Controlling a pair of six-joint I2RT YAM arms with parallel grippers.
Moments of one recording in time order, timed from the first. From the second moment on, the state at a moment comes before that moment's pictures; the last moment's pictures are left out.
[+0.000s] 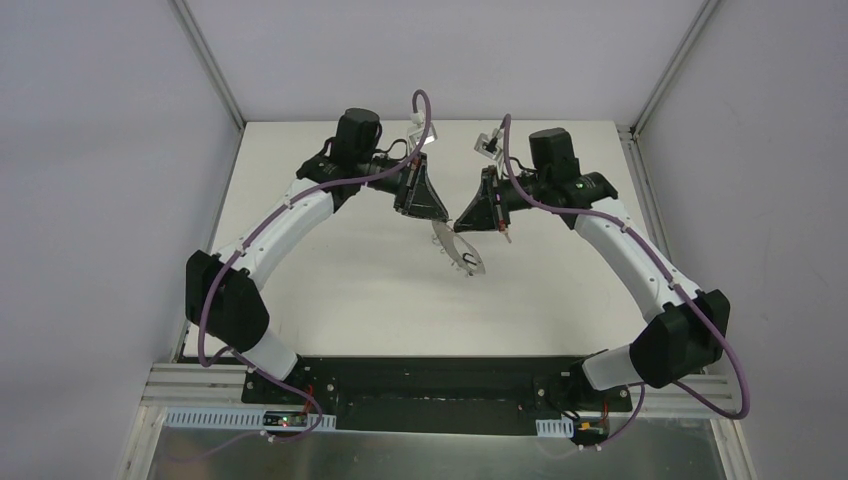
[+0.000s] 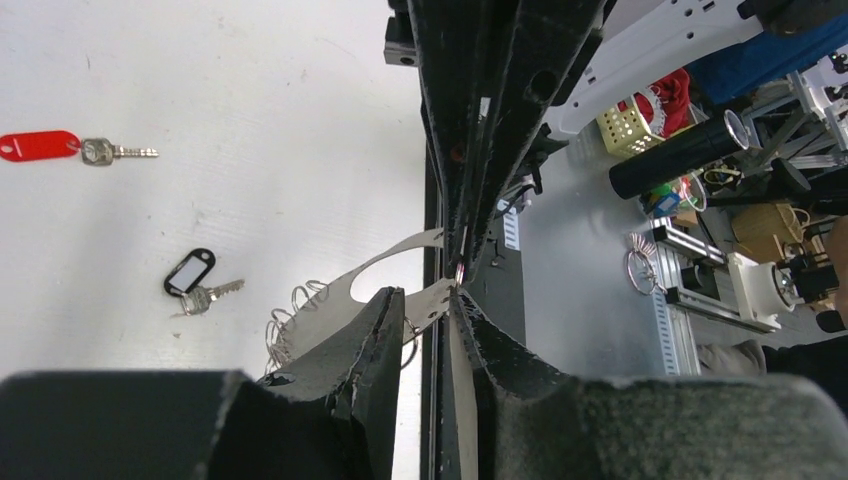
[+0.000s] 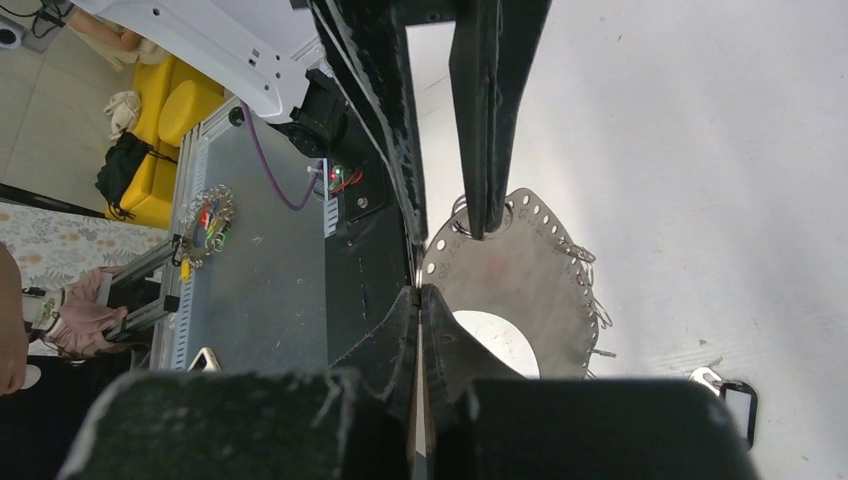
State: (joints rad) left arm -0.49 1.58 1.46 -0.37 1.15 -0.14; right arm 0.43 1.42 1.34 -0.61 -1.11 -0.05
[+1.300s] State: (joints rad) left arm -0.47 1.49 1.38 -0.44 1.02 -0.09; right arm 0.42 1.44 1.26 -0.33 -1.07 0.25
